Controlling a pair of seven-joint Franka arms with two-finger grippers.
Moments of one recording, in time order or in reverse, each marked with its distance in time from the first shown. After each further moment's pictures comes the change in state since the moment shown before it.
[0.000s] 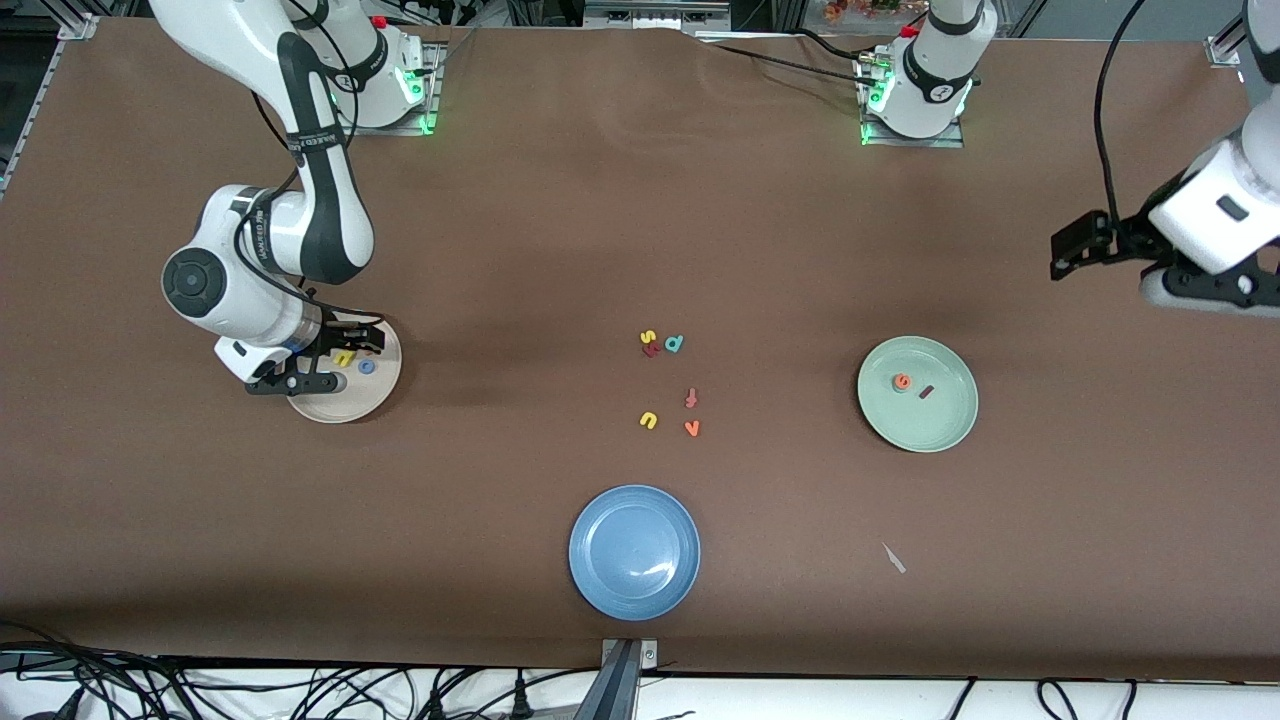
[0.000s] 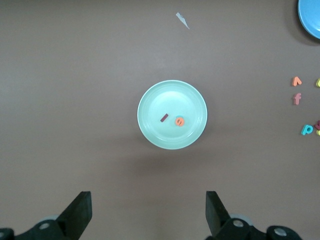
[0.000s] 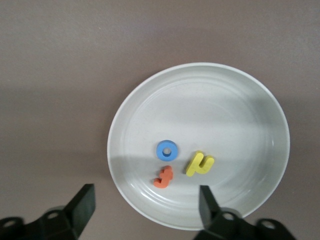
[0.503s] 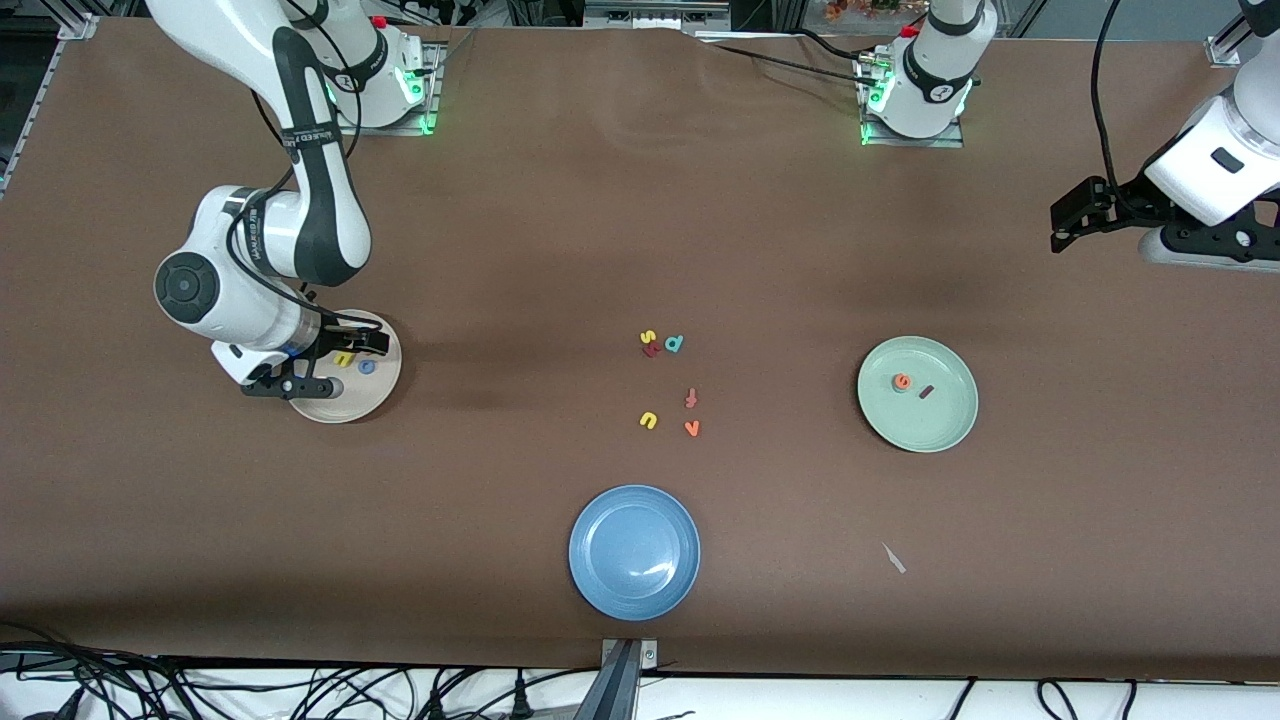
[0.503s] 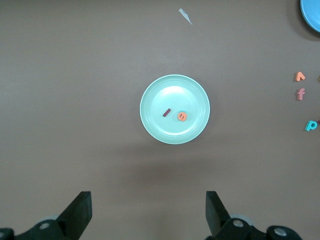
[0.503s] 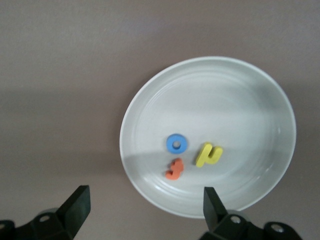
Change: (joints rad) left arm -0.001 -0.078 0.006 -0.109 0.000 0.048 0.000; right arm 0.001 0.000 0.004 0.042 -0.005 -0.086 0.074
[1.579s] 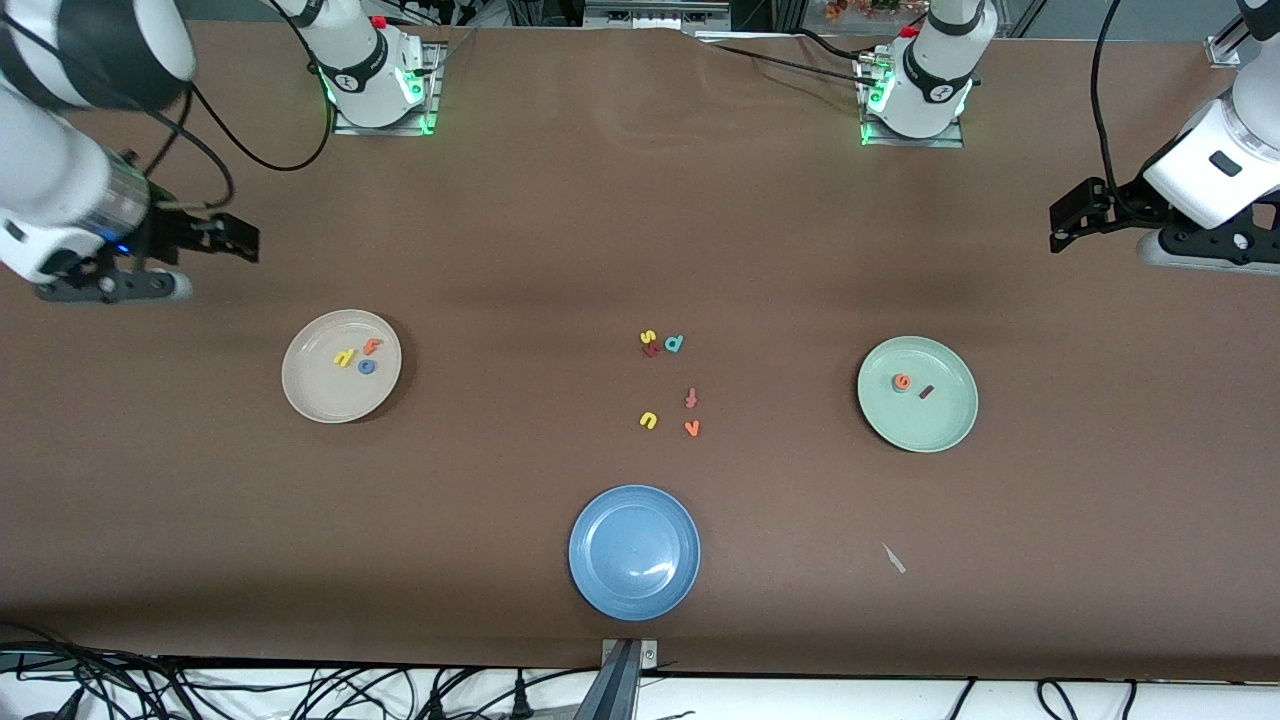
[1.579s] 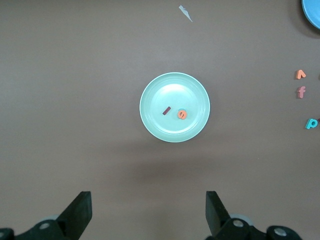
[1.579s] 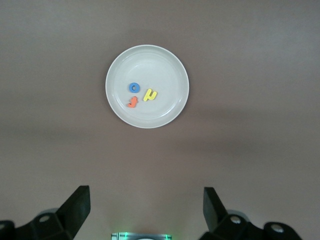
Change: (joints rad) left arm -0.002 0.002 0.002 0.003 0.000 -0.011 0.000; right arm -0.556 -0.437 0.522 0.251 -0.433 -0.543 0.080
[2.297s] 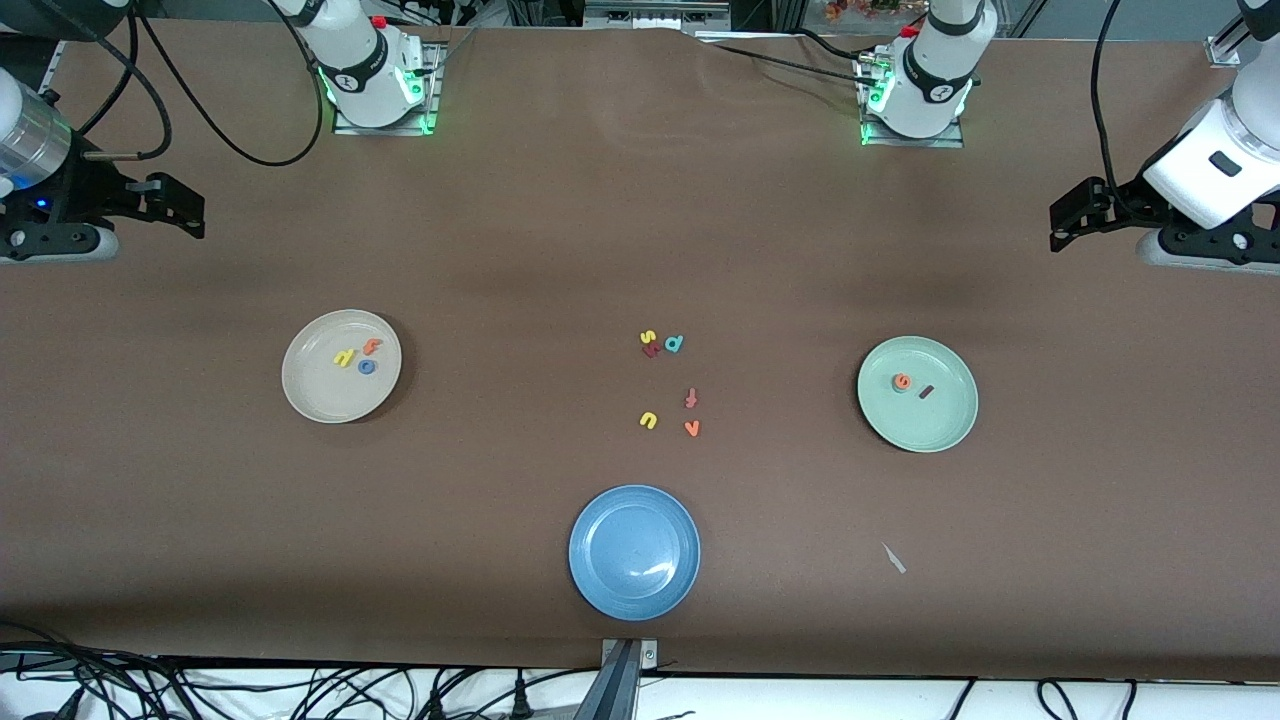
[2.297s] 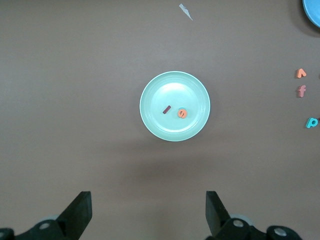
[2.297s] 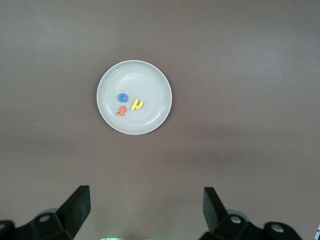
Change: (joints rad) left arm 0.000 0.000 0.001 0.000 0.000 -0.004 0.000; right arm -0.054 -0.036 0.026 0.022 -0.033 0.011 -0.028
